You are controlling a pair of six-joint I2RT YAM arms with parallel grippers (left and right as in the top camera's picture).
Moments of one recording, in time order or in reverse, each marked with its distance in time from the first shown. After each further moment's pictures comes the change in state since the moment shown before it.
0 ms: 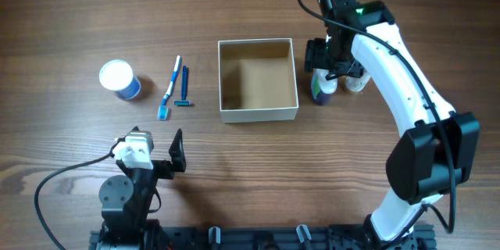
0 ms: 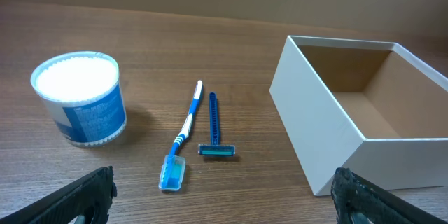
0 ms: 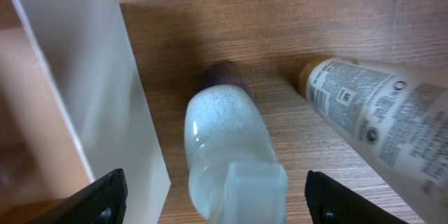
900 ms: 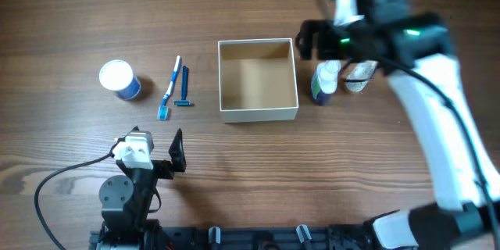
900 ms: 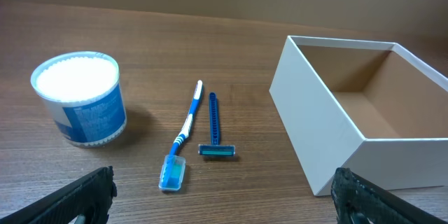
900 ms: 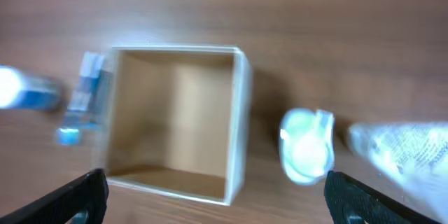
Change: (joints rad) left arm 0.000 0.000 0.000 0.000 0.000 0.000; right arm 0.058 -0.262 0.094 0.012 -0.110 -0.109
